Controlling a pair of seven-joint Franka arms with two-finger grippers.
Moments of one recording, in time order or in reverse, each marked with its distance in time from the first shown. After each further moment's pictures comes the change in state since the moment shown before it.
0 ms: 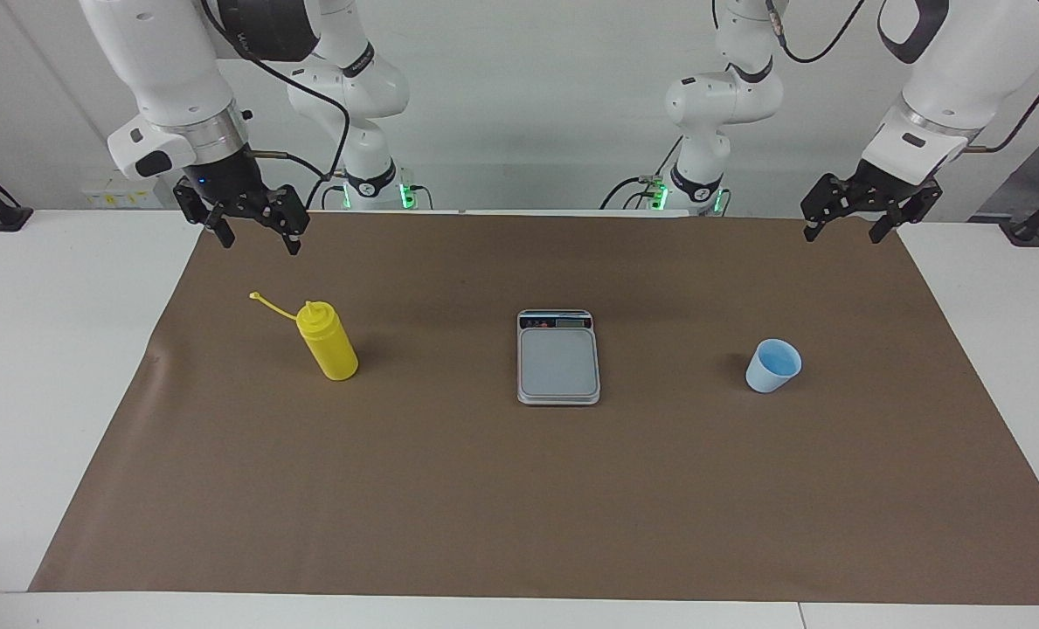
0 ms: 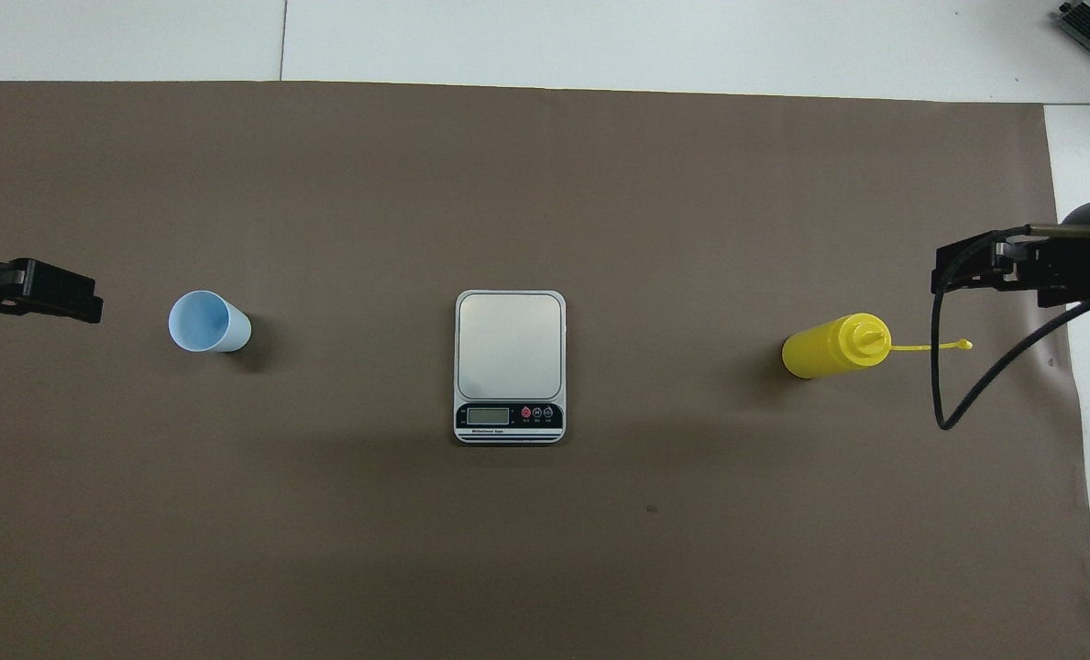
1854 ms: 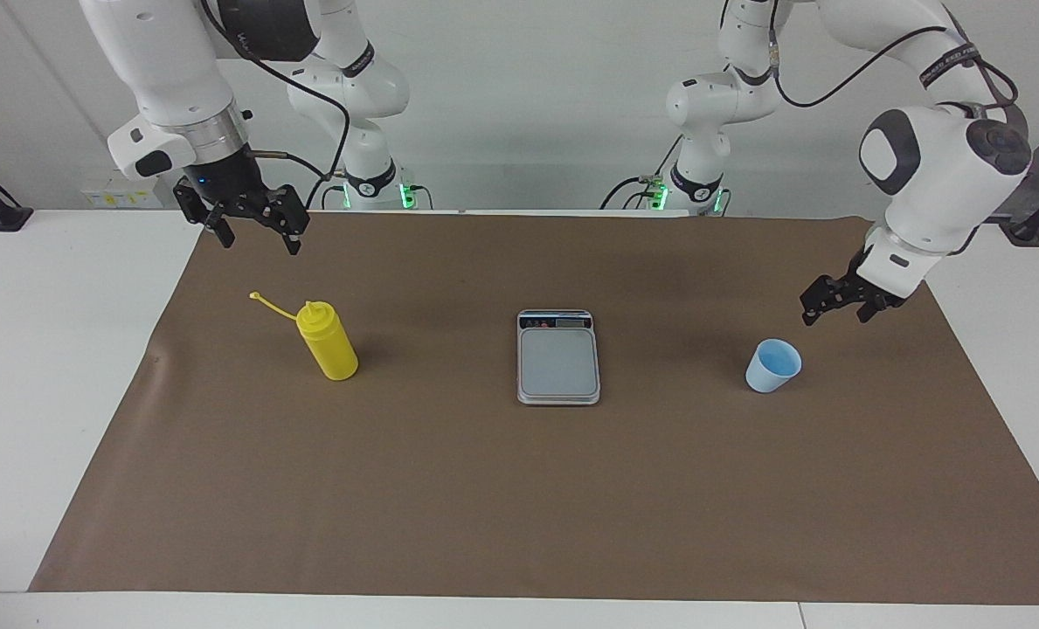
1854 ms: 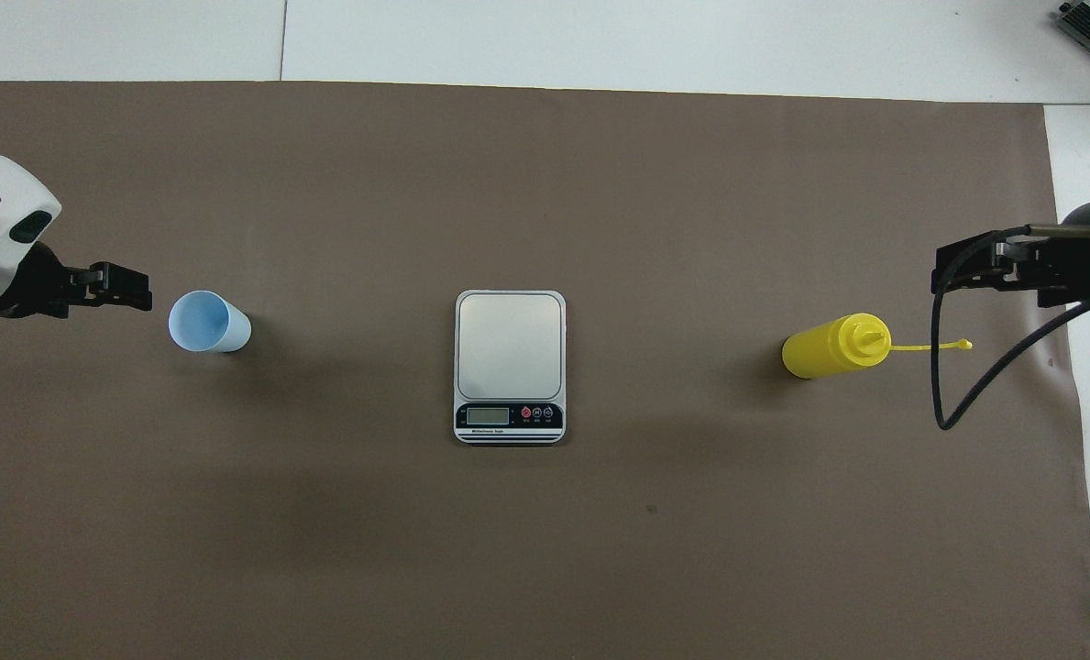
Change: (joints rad) left arm 0.091 0.104 0.014 -0.329 -0.008 0.454 -0.007; right arm 0.000 0.000 0.000 0.000 0.000 0.000 0.000
